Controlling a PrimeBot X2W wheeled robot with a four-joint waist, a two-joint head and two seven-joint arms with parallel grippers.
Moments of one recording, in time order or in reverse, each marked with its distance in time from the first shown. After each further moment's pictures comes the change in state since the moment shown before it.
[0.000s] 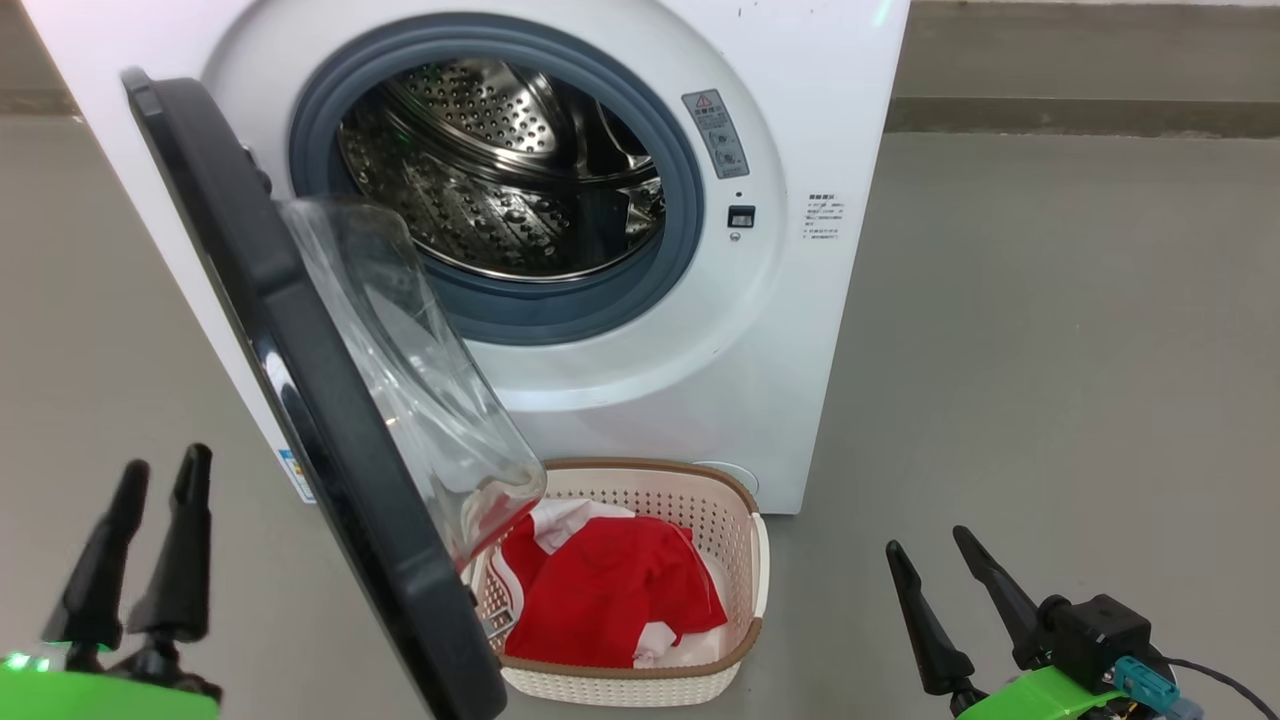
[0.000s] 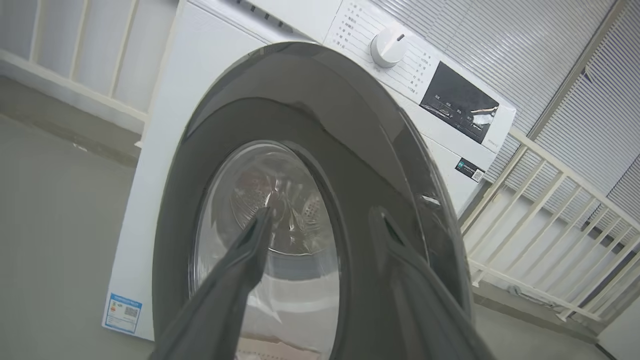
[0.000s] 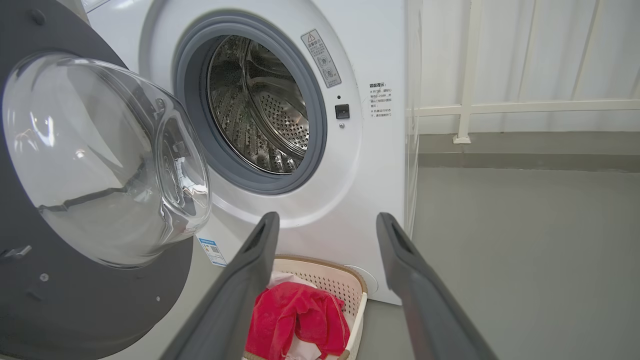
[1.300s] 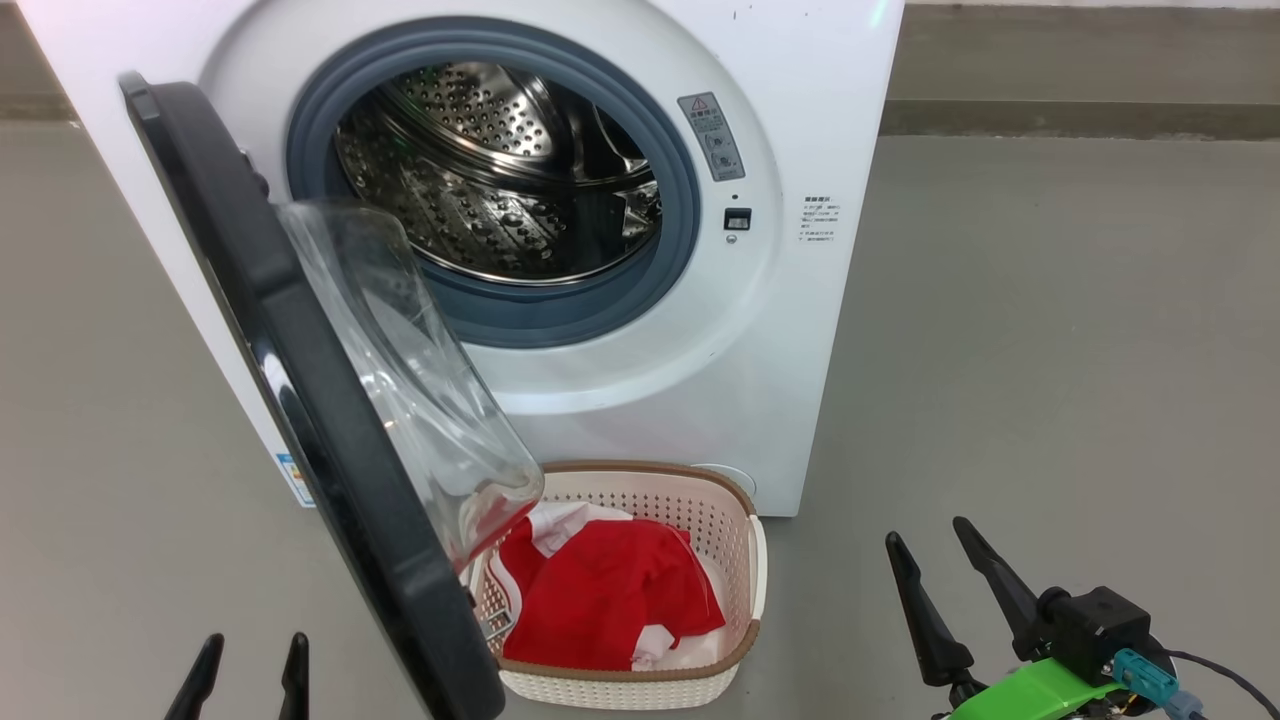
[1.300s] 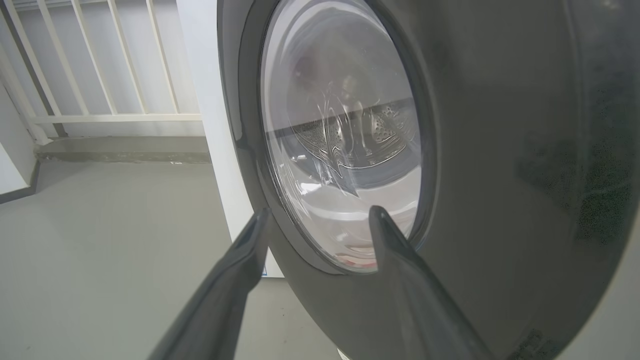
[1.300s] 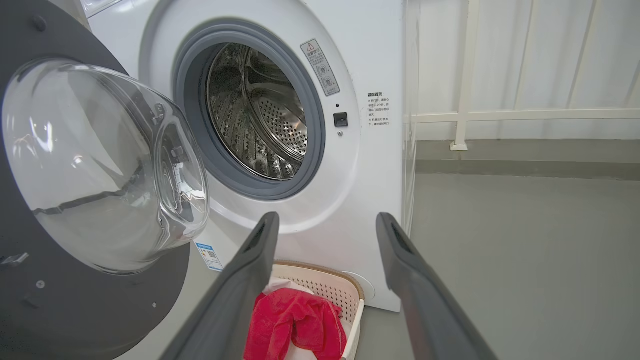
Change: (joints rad) left arm 0.165 -0.012 -0.125 0.302 0.659 -0.026 -0.428; right arm -0.012 0.003 -0.004 0.000 -0.011 0.000 0.000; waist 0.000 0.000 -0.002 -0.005
